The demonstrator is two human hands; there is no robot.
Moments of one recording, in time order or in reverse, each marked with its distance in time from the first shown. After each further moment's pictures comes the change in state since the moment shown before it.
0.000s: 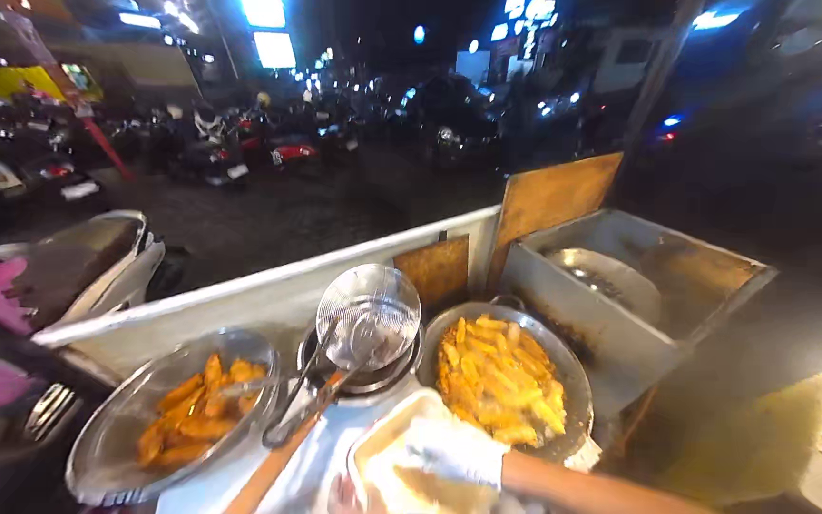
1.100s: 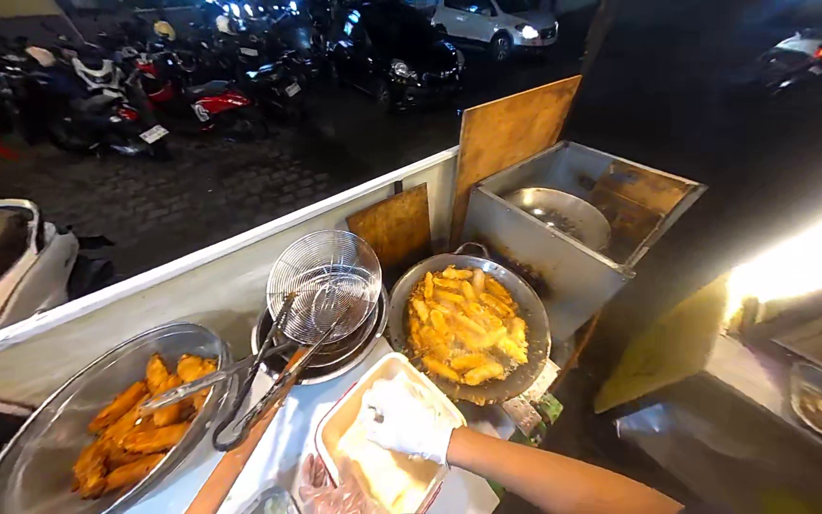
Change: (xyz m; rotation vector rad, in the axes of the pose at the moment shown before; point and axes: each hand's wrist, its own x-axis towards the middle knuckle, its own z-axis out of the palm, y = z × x) left_hand 0.002 -0.021 0.018 -0.106 0.053 -0.071; right_hand 0.009 -0.044 -0.001 0.265 0.155 0.335
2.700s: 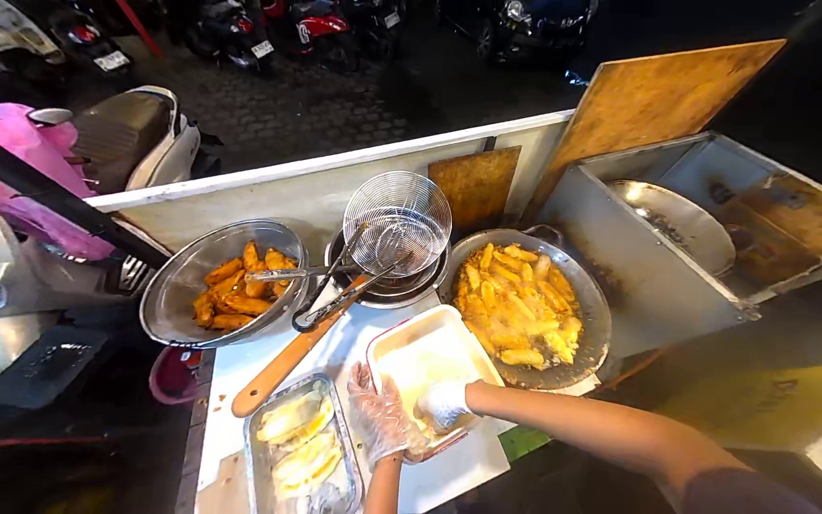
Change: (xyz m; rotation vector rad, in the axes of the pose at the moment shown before) left_hand 0.001 0.006 -0.002 0.122 0.067 -0.107; right_hand 0.007 0.006 0.040 -0.357 -1.072 -0.107
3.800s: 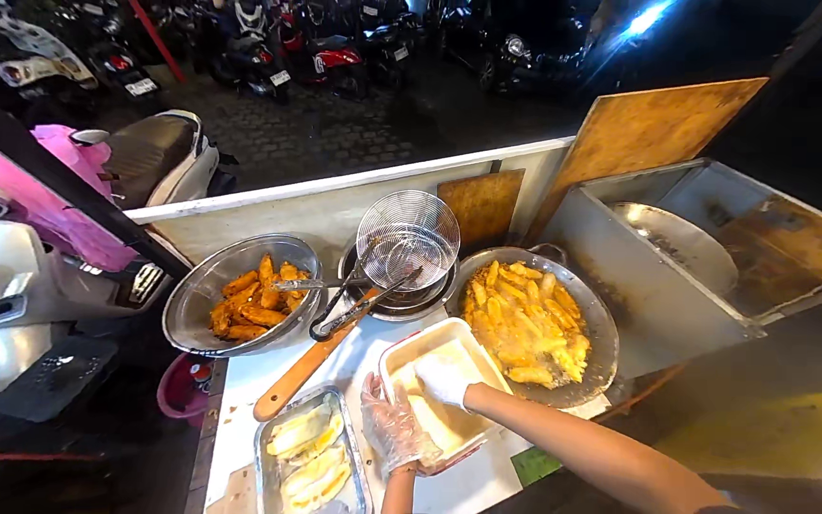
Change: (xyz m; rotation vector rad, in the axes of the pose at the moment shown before) left_hand 0.004 -0.009 0.006 0.023 0.034 0.064; right_hand -0.001 -0.008 -0.028 0.162 0.412 0.254
